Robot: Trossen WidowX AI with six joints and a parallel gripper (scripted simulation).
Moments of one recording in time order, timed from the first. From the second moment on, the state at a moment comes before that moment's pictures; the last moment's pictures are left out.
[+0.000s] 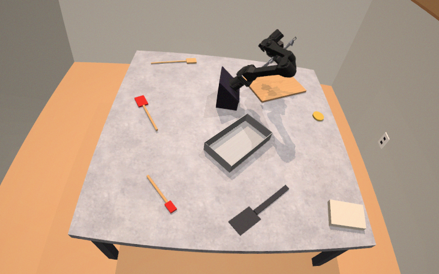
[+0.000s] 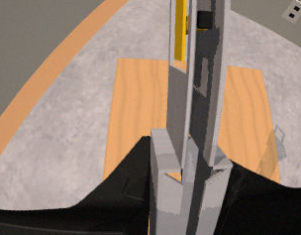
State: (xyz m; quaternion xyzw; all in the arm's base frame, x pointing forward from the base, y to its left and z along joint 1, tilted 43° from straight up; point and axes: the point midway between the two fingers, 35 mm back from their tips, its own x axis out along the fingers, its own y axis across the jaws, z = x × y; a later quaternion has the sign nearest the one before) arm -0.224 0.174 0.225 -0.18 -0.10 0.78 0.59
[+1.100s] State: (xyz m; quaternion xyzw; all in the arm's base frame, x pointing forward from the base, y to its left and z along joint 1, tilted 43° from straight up) arm -0.232 0.183 0.230 -0.35 0.05 0.73 0.58
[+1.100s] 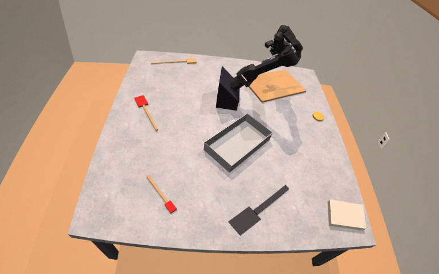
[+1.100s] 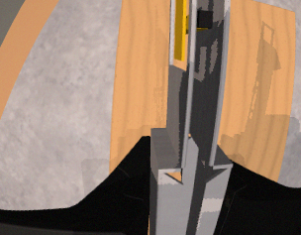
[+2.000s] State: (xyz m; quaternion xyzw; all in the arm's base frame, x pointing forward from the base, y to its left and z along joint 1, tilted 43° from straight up) arm -0.203 0.176 0.244 -0.43 0.14 0.65 0.62
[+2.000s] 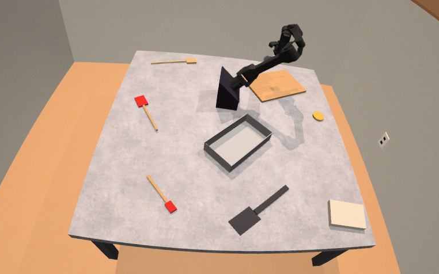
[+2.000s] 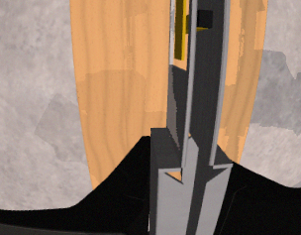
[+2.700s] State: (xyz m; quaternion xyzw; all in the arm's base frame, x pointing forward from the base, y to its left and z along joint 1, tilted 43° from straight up) arm -0.205 0.198 0.222 -0.43 0.15 0.65 0.62
